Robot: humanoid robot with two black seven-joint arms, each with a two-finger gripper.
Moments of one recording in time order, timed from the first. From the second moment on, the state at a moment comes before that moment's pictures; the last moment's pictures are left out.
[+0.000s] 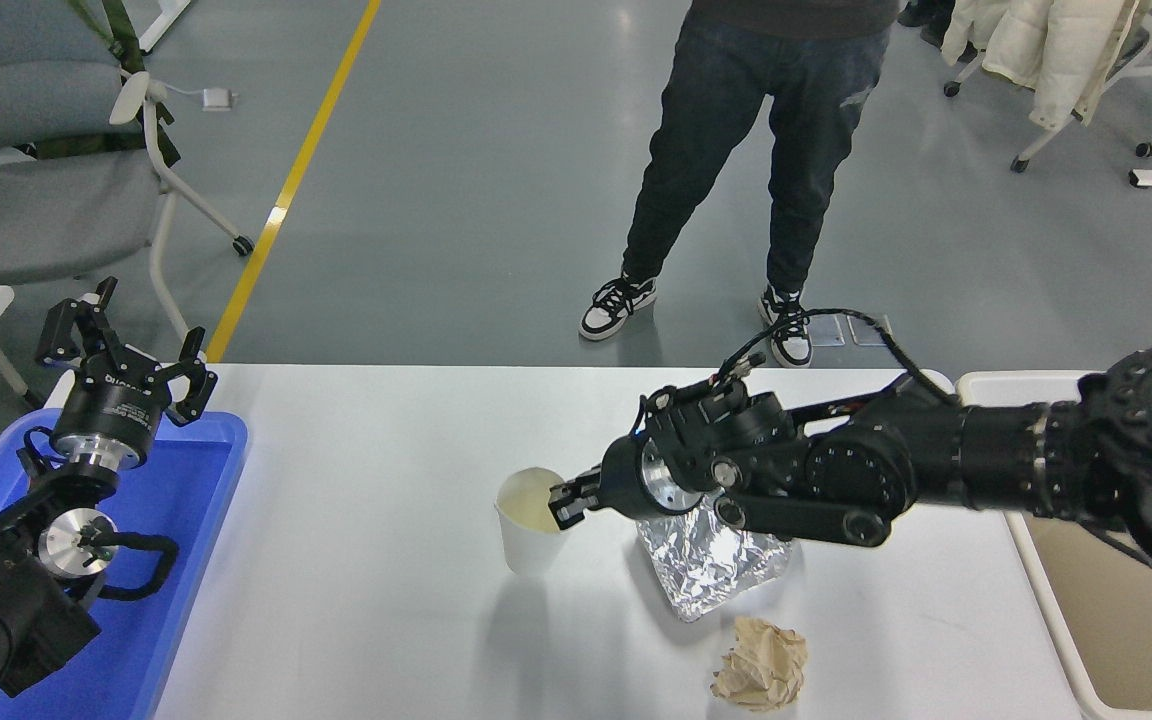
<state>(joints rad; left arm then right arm) -0.65 0.37 -0.67 -0.24 -0.07 -0.64 -0.64 1.47 -0.15 -0.35 1.17 -1.03 0.18 -0.03</state>
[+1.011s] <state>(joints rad) -0.65 0.37 -0.67 -0.24 -0.08 -0.64 -0.64 1.88 -0.60 -0.37 1.53 -0.82 0.22 -0.03</state>
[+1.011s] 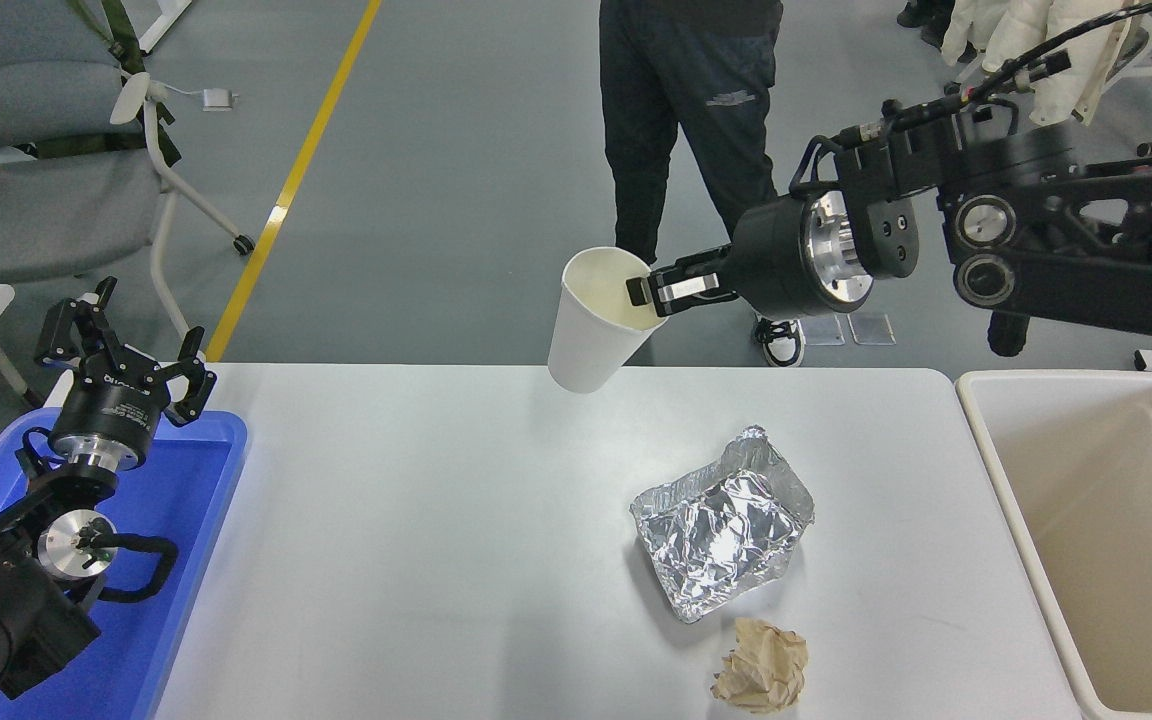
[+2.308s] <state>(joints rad) -0.65 0.37 -0.67 -0.23 -0.08 -0.64 -0.64 1.51 -1.41 -0.35 1.36 -0.96 0.22 0.15</state>
